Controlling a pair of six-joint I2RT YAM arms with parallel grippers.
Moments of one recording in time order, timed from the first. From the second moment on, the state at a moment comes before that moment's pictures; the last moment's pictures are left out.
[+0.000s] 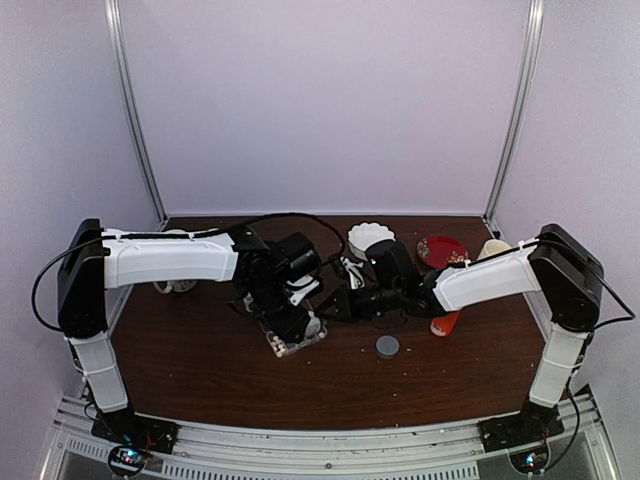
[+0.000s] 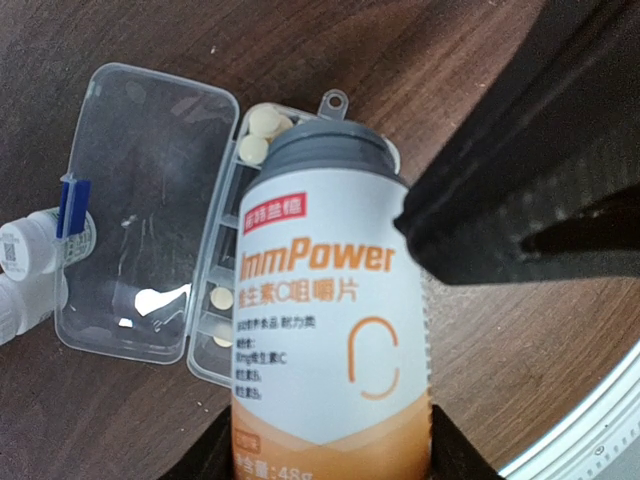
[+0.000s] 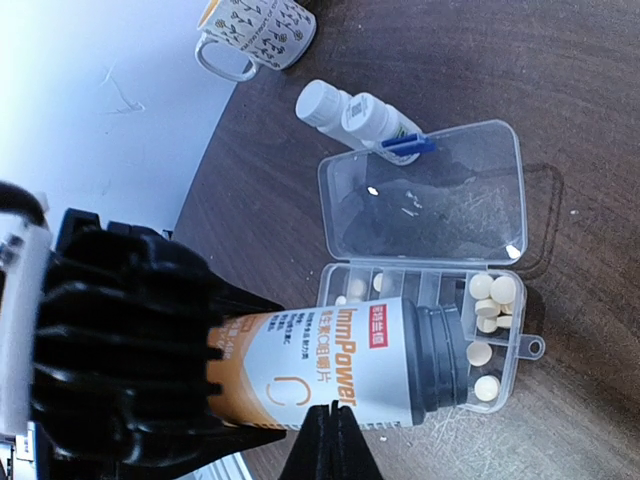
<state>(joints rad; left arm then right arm) -0.98 1.86 1.45 -0.91 -0.02 -0.24 0.84 1.83 1.01 0.25 -0.50 0.70</state>
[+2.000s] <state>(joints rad) -0.98 1.86 1.46 -0.90 -0.01 -0.23 0.80 1.87 1.03 0.26 -0.48 0.71</state>
